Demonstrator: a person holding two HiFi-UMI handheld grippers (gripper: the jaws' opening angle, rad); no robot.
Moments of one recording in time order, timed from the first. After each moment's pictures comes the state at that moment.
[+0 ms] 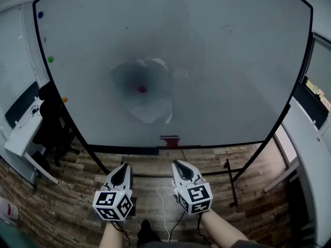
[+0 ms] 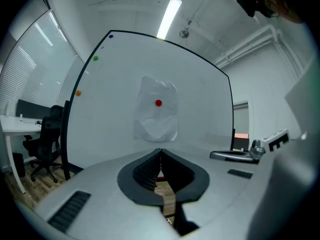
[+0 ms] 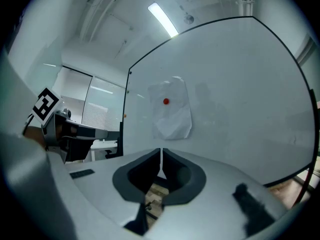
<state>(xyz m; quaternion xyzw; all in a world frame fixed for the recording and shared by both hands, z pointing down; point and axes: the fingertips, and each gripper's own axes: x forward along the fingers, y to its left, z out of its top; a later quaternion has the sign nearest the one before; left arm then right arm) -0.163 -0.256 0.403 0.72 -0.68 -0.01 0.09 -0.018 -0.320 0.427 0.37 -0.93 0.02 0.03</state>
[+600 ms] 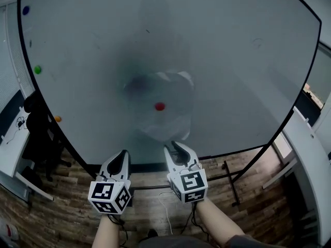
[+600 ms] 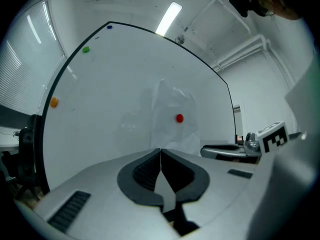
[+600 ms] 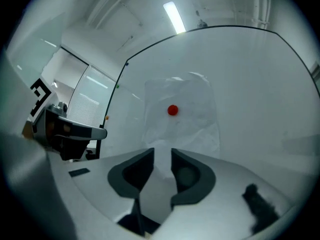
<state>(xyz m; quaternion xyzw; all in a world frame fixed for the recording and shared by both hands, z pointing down) -0.268 -0.367 0.342 0.77 -0.63 -0.02 0.04 -0.143 -0.421 0.354 0.42 -0.90 -0.05 0.03</state>
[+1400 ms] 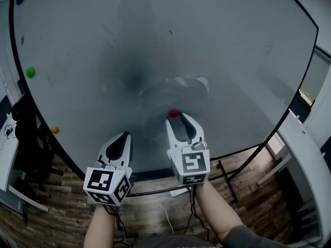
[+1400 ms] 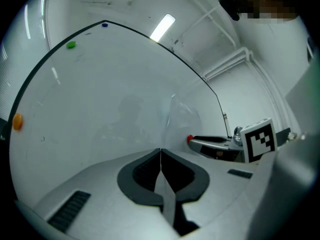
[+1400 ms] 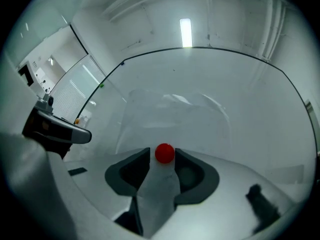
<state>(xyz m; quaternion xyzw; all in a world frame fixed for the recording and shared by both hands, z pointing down) -0.302 -0.426 0.281 0.82 -0.56 -0.05 -0.03 -0.181 -0.487 0.261 0.52 -0.84 -0.17 -0.01</state>
